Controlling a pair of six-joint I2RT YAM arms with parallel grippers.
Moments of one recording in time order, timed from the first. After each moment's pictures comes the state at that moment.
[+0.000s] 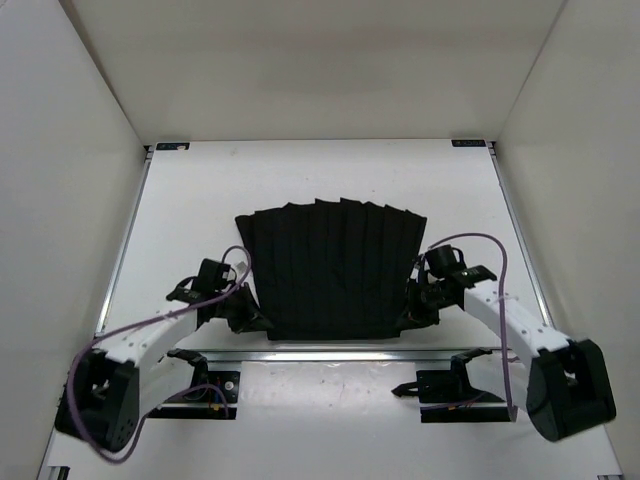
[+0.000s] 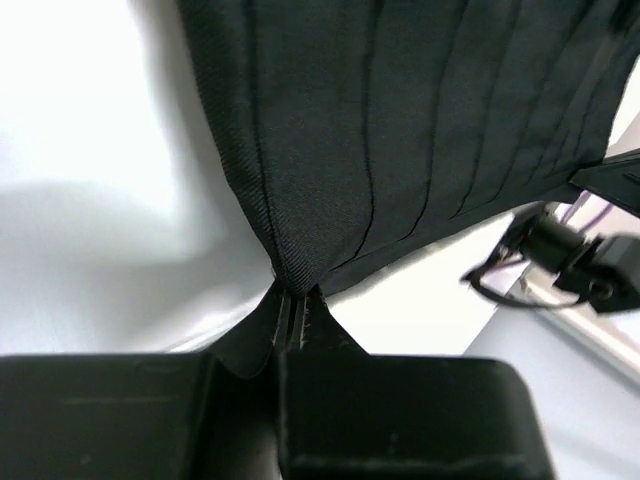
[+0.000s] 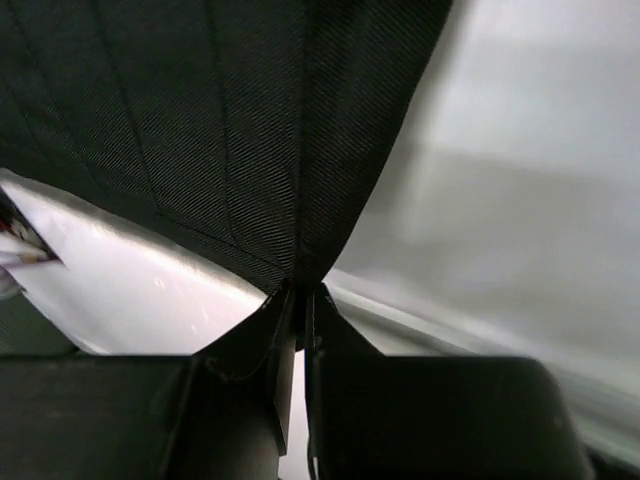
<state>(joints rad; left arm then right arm) -0.30 1.09 0.38 -0.39 0.54 -0.71 0.28 1.14 0.57 -0.72 -0.44 0.46</state>
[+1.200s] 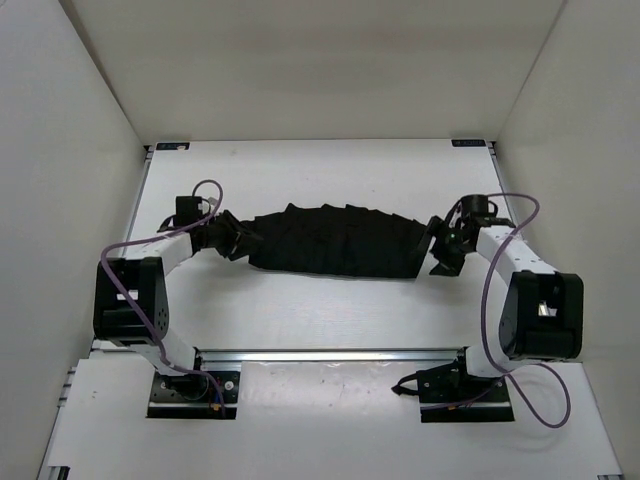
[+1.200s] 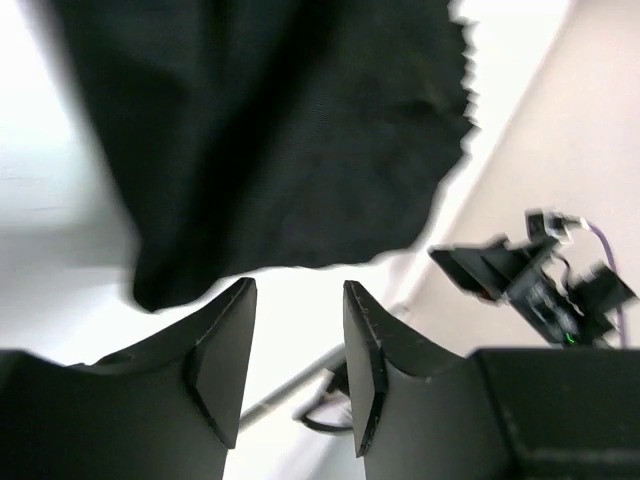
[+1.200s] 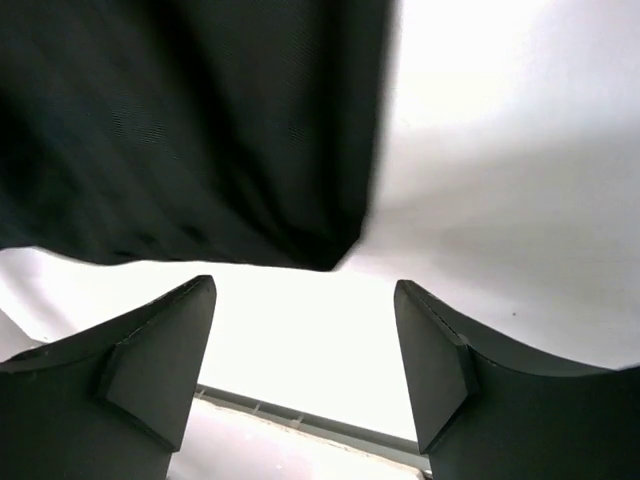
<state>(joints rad) 0.01 1.59 0.85 -0.18 0.69 -0.84 -0.04 1.47 0.94 -0.63 -0.36 0.48</state>
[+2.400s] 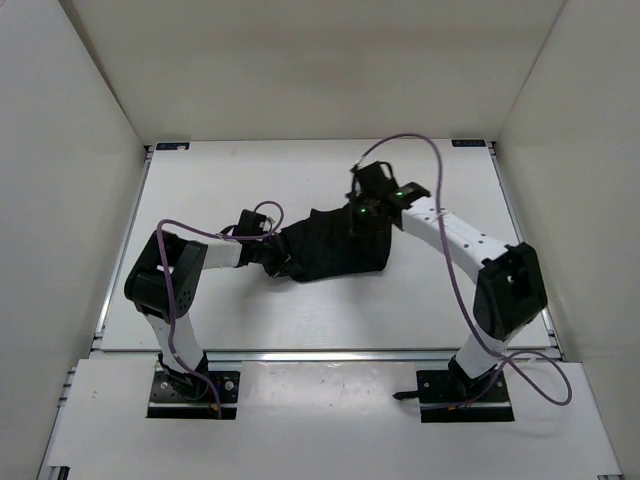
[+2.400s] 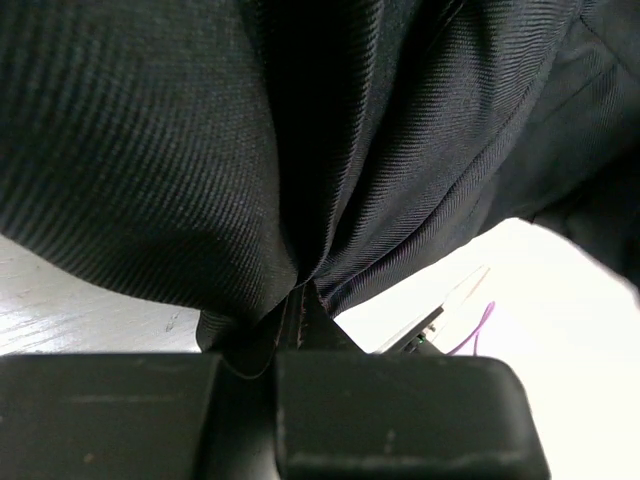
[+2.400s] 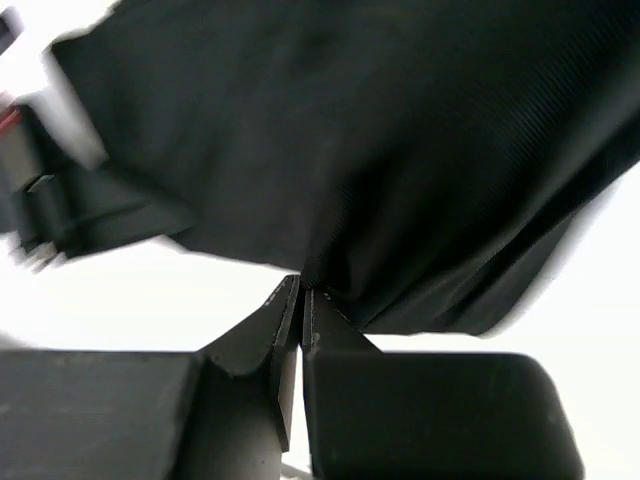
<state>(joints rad) -0.37 1.80 0.83 -0.01 0.54 -0.95 0.51 1.66 1.38 -0.66 -0.05 0.42</state>
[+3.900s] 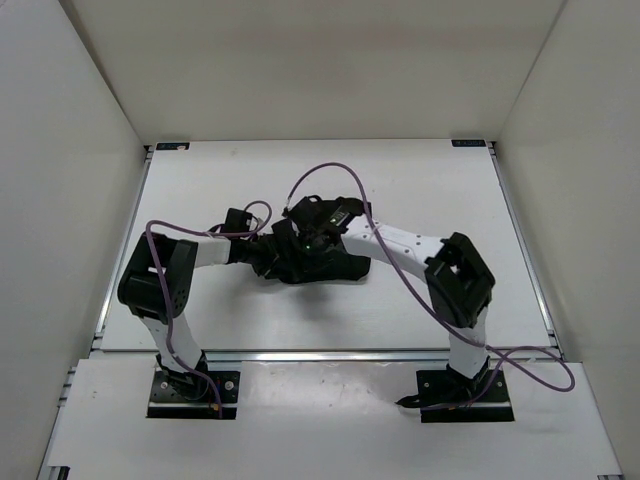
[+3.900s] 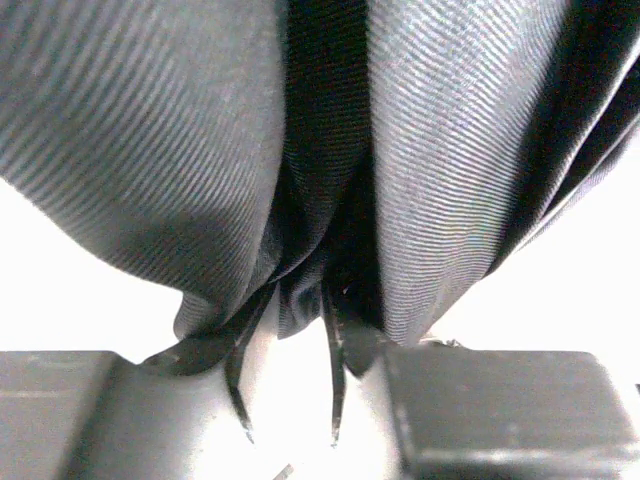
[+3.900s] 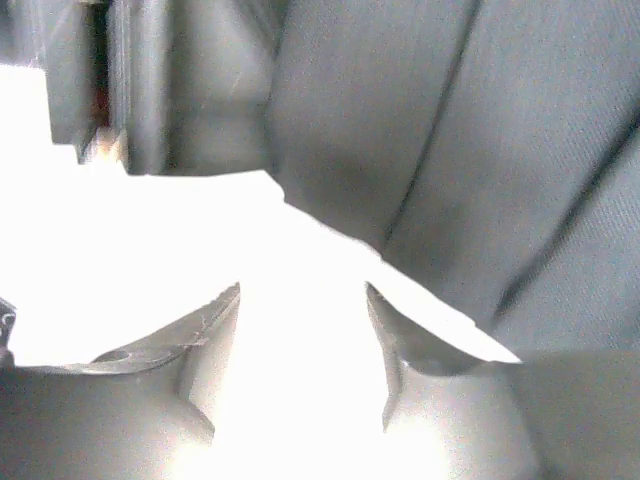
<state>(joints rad) -0.28 1.78 0.83 -0.10 0.62 -0.88 0.87 1.97 1.56 -0.67 -0.10 0.36</state>
